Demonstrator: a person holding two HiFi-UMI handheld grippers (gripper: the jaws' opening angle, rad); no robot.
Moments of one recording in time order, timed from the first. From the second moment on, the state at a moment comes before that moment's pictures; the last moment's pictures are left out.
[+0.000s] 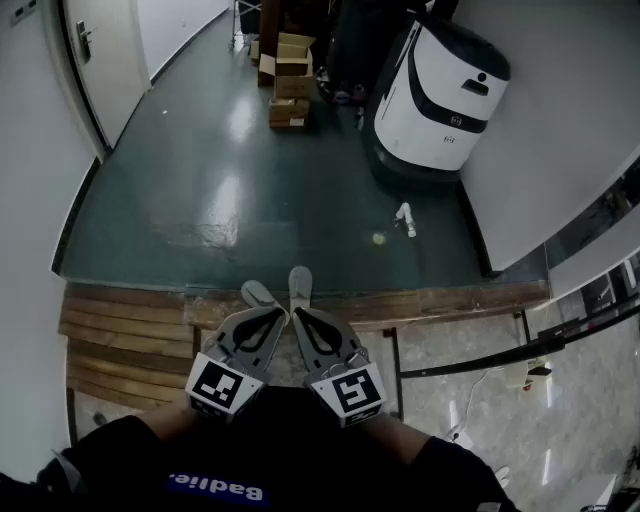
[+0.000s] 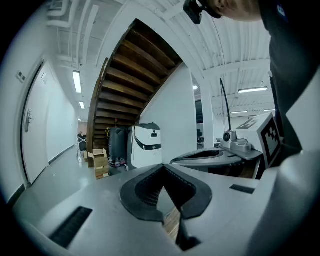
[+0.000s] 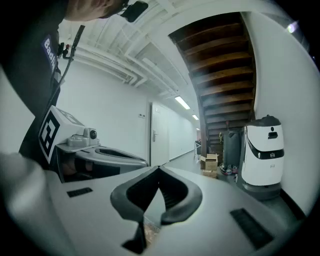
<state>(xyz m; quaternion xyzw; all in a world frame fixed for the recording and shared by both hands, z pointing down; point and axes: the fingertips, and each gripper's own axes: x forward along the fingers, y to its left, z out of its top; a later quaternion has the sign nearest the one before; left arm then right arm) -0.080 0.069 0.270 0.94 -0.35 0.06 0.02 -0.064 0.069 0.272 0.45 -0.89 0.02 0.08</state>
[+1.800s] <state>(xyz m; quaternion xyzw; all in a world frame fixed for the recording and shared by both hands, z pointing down) -0.031 0.048 0.302 0.90 -0.42 0.14 0.06 0.002 0.055 0.282 0.40 -0.91 0.06 0.05</state>
